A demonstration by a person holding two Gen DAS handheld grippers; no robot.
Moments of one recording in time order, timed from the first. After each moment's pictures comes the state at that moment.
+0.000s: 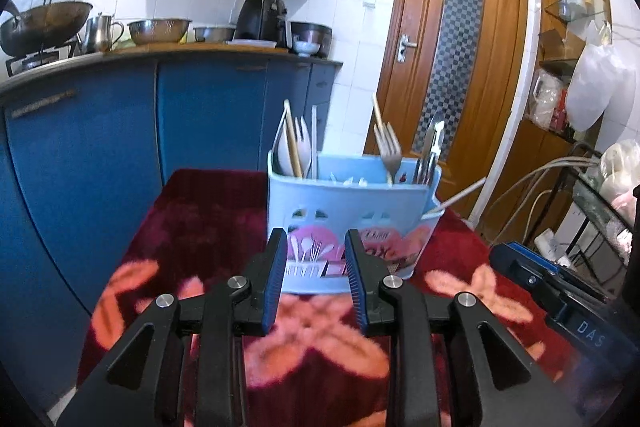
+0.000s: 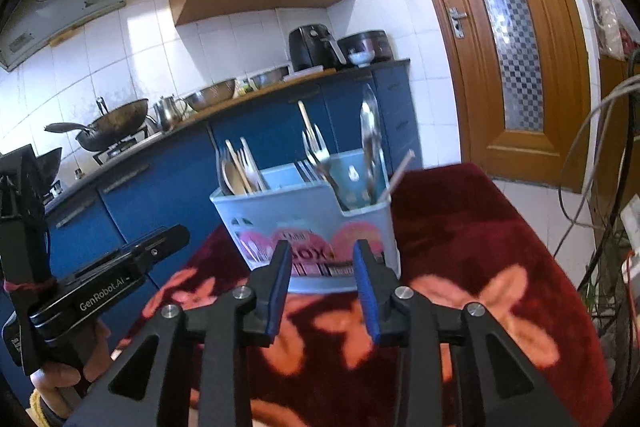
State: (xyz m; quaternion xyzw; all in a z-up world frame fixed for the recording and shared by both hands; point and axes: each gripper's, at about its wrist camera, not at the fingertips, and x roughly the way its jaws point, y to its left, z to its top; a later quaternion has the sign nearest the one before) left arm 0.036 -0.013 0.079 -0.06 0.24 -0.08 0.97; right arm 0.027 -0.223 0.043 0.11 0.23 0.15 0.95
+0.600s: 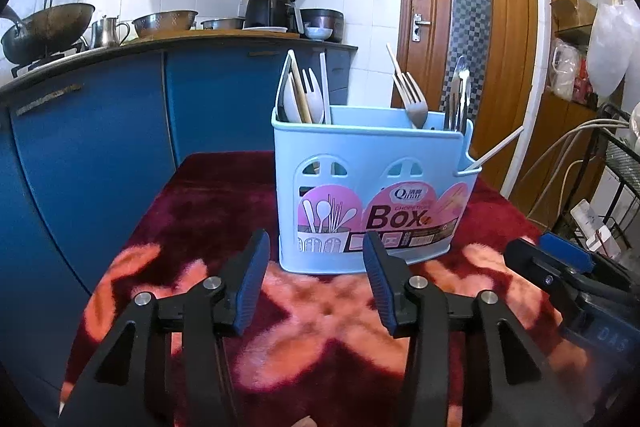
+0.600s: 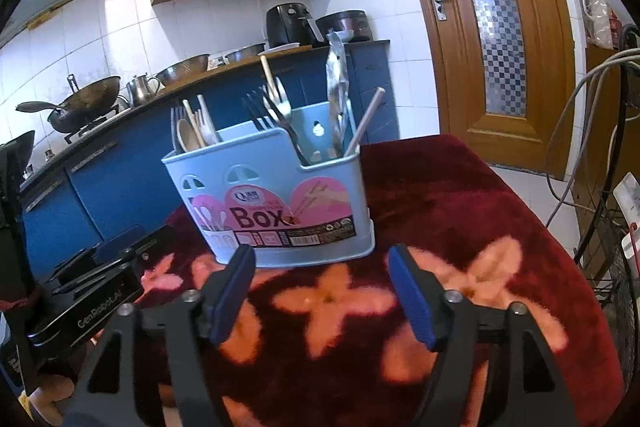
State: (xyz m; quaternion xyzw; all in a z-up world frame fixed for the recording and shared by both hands) left arm 0.054 -0.026 0.035 -0.02 0.25 -0.05 0.97; right arm 0.043 -0.224 0.006 0.10 0.26 0.11 0.95
